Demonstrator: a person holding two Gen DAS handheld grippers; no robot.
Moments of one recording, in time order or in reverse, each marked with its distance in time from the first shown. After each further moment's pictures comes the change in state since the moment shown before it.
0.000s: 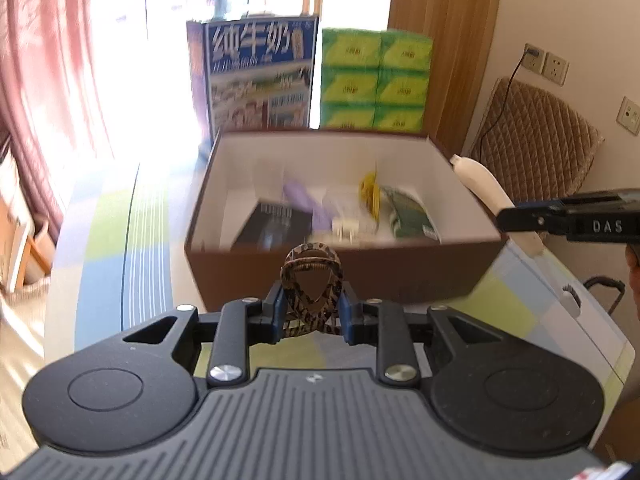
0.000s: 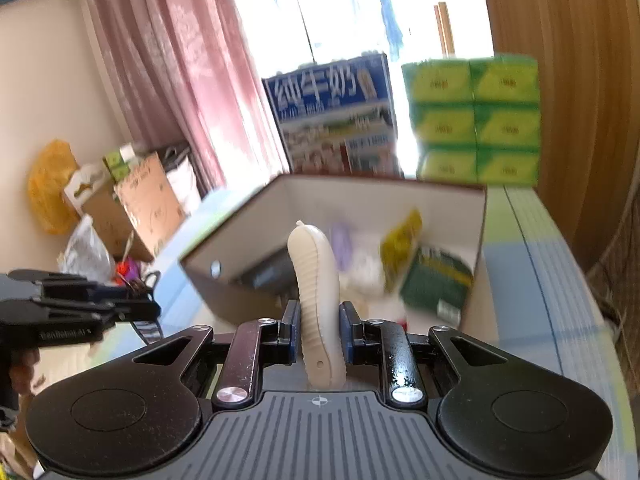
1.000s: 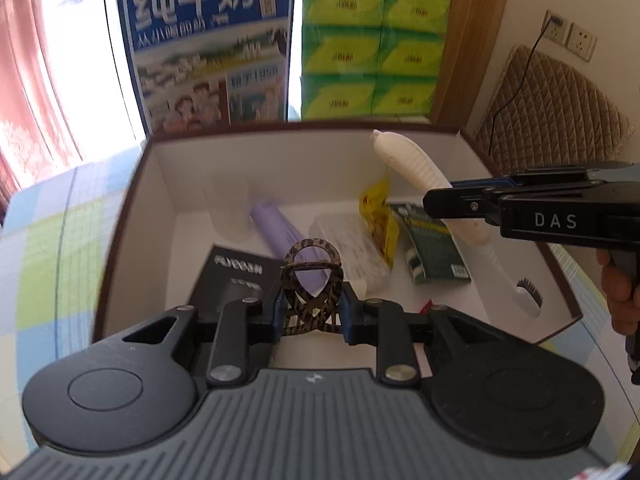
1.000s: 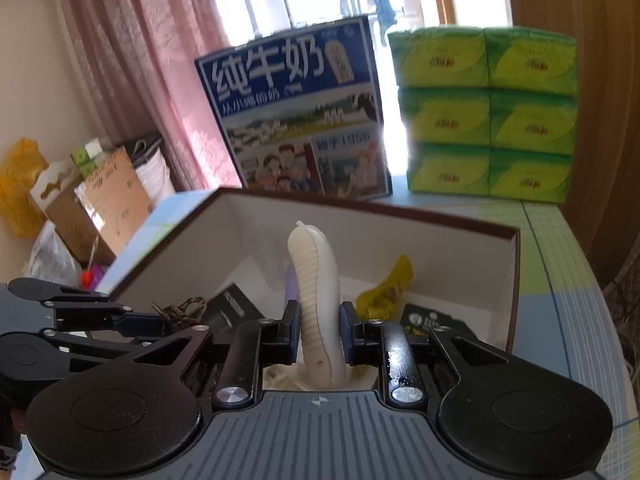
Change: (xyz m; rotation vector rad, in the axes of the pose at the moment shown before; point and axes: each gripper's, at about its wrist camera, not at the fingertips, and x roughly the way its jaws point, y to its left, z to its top) left arm 0.159 -0.006 0.071 0.025 0.154 -0.054; right arm 0.136 -0.058 0.055 -0.001 0.079 -0.030
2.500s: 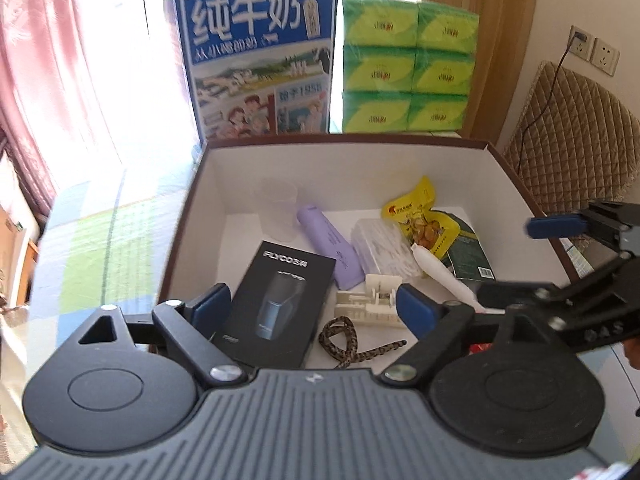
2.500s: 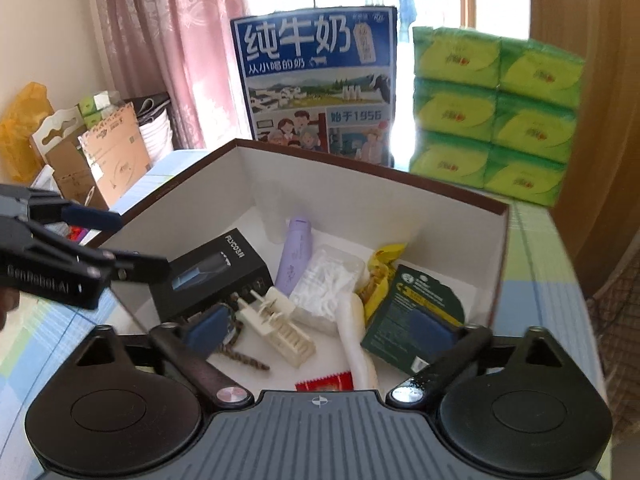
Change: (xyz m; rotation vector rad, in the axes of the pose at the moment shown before) left arm -0.042 0.005 -0.010 -0.075 -0.071 0.163; right arm -0.028 0.021 -0.037 -0.133 0.032 -0.056
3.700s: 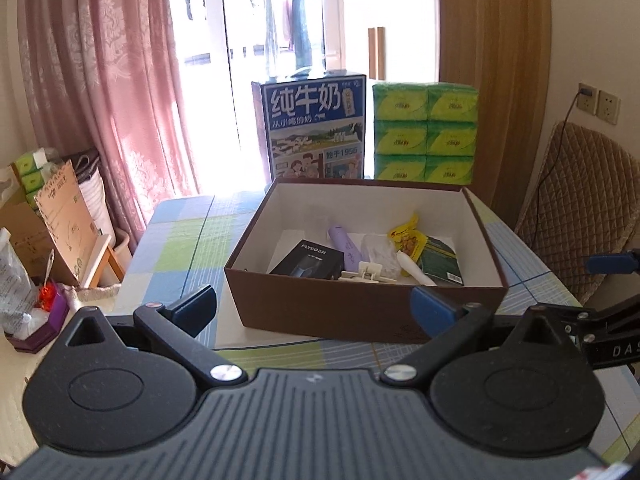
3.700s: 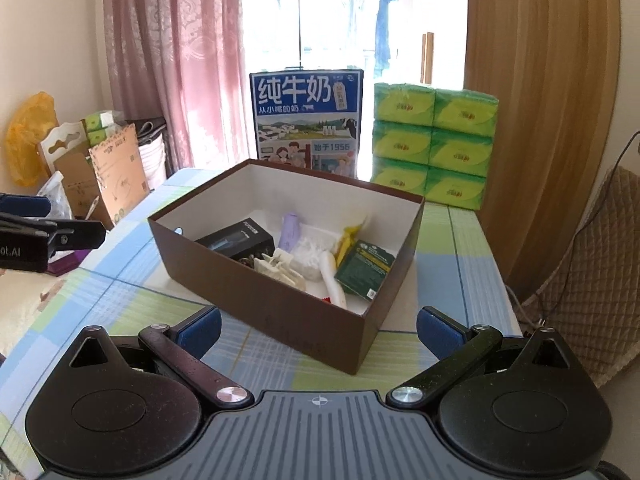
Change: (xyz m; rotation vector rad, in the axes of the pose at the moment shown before) left arm -0.182 -0.087 -0.082 -0.104 -0.201 0.224; right arm -0.163 0.032 -0.073 -0.019 -0.104 -0.073
